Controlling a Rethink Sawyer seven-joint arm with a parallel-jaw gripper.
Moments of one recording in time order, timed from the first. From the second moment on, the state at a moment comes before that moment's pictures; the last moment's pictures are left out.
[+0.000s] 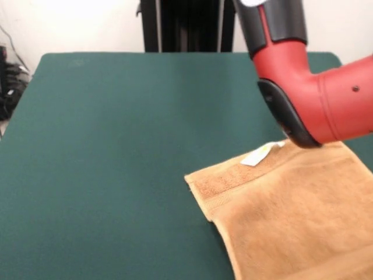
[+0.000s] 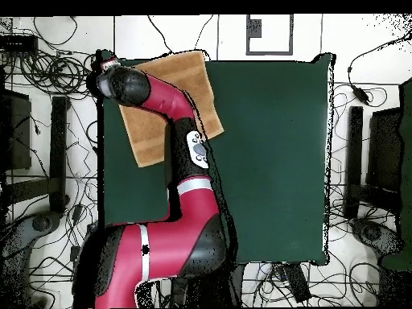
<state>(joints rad) 0.06 0.04 0.27 0.66 0.41 0.58 2.60</state>
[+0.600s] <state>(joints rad) 0.12 0.16 0.20 0.40 0.48 0.65 2.66</state>
